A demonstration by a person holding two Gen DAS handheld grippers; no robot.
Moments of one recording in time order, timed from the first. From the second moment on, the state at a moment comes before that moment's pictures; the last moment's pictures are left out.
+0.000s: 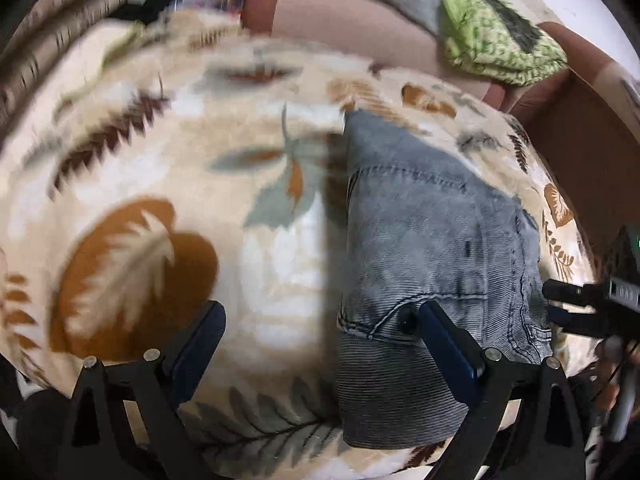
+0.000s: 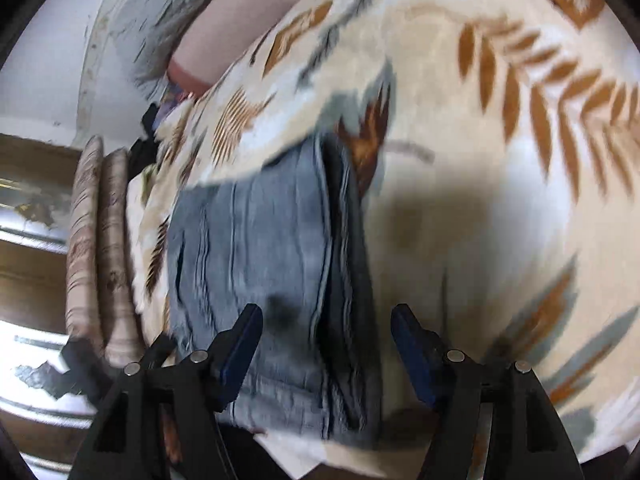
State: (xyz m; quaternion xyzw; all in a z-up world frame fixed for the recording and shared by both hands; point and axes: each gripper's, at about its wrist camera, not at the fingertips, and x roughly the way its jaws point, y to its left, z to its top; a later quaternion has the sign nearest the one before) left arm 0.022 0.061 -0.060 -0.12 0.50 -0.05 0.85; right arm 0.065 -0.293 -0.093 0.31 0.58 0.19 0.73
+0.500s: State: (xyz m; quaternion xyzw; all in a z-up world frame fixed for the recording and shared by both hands) left arm 0.019 0.040 -0.072 -0.08 0.52 -0.03 0.85; right arm 0.082 -0.255 -0.074 0.19 0.58 0.20 0.77
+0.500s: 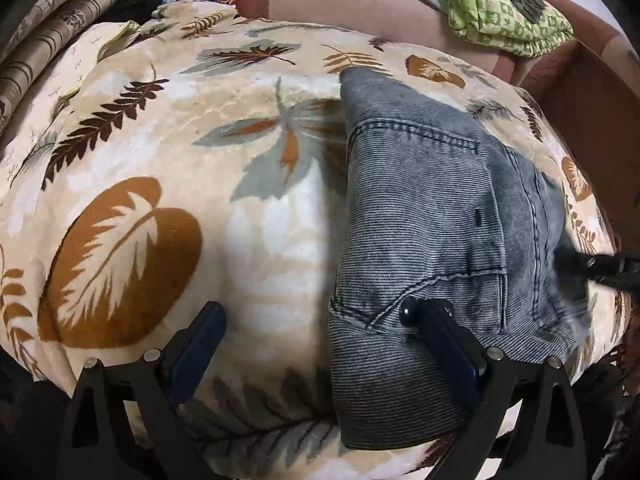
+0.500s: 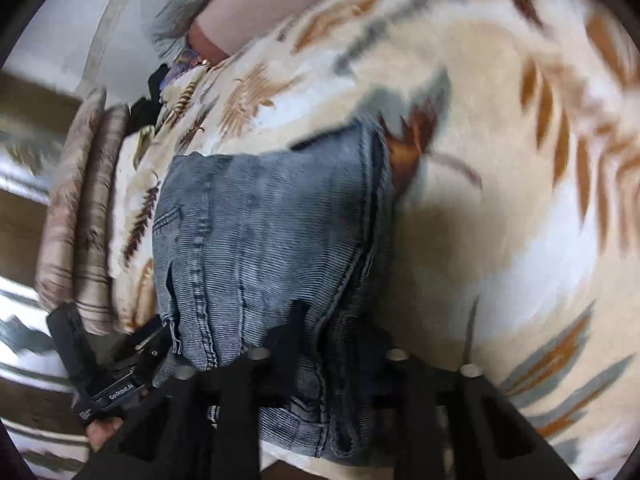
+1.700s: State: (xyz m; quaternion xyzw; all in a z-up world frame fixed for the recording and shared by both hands) left arm 0.004 0.024 -0.074 -0.09 0.50 -0.05 0.86; right arm 0.185 -0.082 0.018 -0.03 0.59 0.31 0.74
